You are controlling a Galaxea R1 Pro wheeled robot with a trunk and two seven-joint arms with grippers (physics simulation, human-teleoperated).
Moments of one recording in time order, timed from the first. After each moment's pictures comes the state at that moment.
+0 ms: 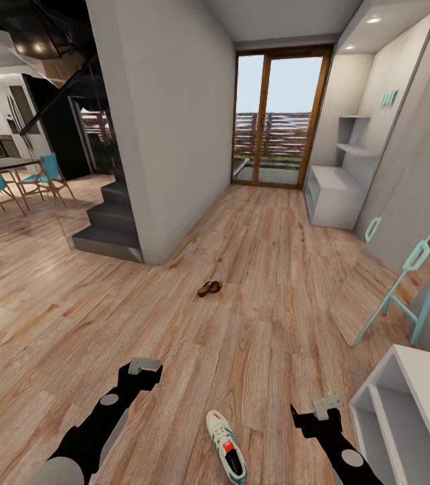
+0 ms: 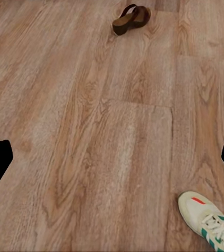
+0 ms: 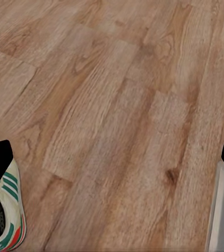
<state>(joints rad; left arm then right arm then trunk) -0.52 0.02 -0.06 -0.62 -0.03 -0.02 -0.04 -0.32 -0.10 0.06 -0.66 0.05 -0.13 0.01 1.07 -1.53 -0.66</state>
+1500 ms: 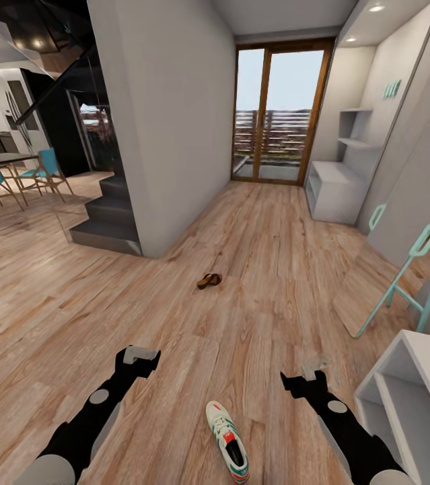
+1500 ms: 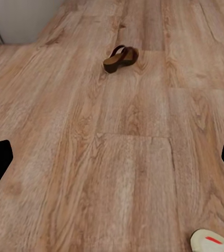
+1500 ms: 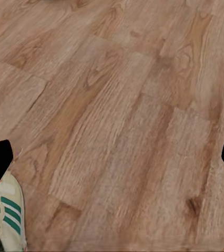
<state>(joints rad) -0.52 0.06 -0.06 -0.67 -0.03 -0.17 -0.13 -0.47 -0.09 0.07 -0.67 0.05 0.00 0.07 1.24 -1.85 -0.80</state>
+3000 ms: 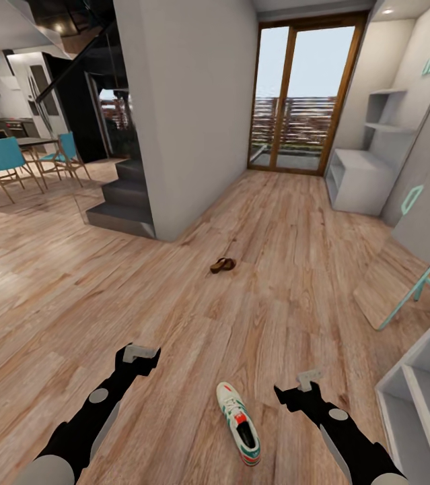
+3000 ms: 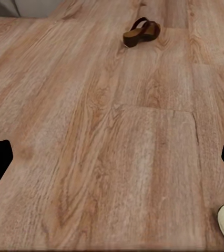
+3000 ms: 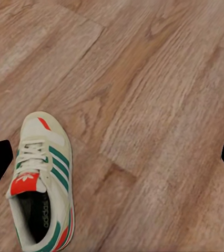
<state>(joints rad) -0.51 0.06 -0.06 -0.69 -0.02 -0.17 -0.13 -0.47 -0.09 0.06 -0.60 0.05 0.00 0.21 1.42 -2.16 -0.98</state>
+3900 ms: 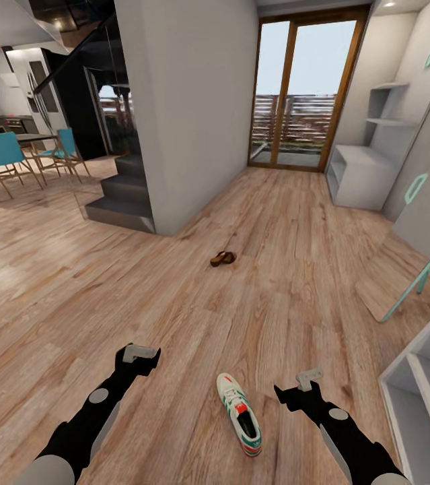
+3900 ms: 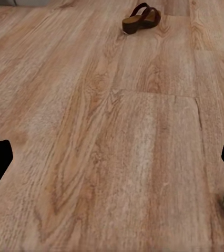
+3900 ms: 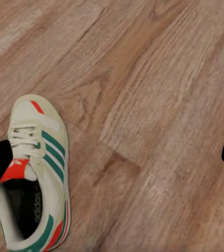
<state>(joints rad) -0.51 0.06 -0.06 -0.69 -0.02 -0.17 -0.13 -0.47 -0.09 0.06 -0.60 0.05 0.00 0.21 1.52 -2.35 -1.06</state>
